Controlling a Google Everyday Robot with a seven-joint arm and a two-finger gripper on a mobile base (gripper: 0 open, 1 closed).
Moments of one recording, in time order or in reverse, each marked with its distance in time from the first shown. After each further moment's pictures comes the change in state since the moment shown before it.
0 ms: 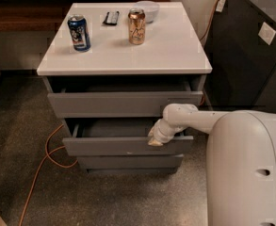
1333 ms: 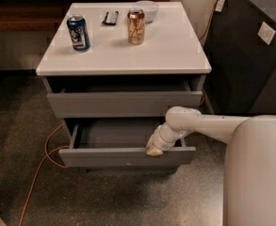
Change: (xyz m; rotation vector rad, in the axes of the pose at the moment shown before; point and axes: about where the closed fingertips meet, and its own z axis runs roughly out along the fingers) arm -0.020 0.054 -0.020 -0.111 -0.074 0.026
